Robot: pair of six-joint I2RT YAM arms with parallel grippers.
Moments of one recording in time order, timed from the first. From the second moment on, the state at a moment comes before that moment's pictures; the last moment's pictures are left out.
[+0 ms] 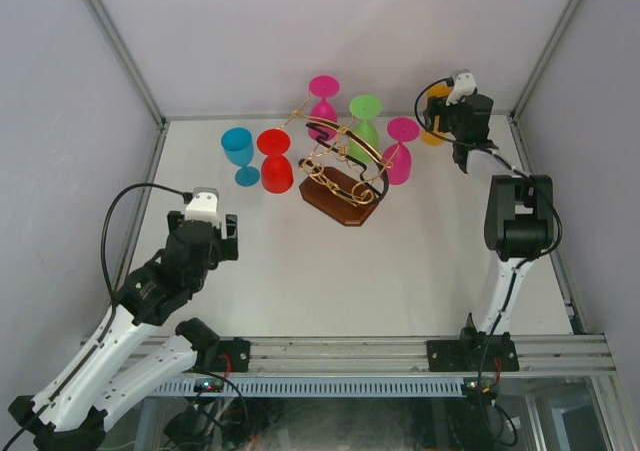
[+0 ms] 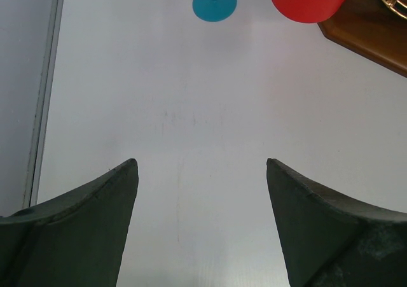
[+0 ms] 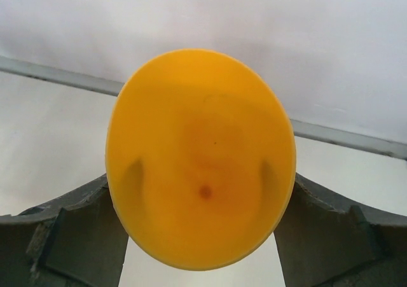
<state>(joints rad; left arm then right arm) -0.63 0.63 0.80 -0.74 -0.60 -0.22 -0.01 2.05 1.46 0.37 -0.24 -0.11</state>
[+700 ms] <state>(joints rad) -0.63 0.49 0.80 -0.63 -0.43 -0.21 0.03 1.27 0.96 0.14 0.07 -0.08</state>
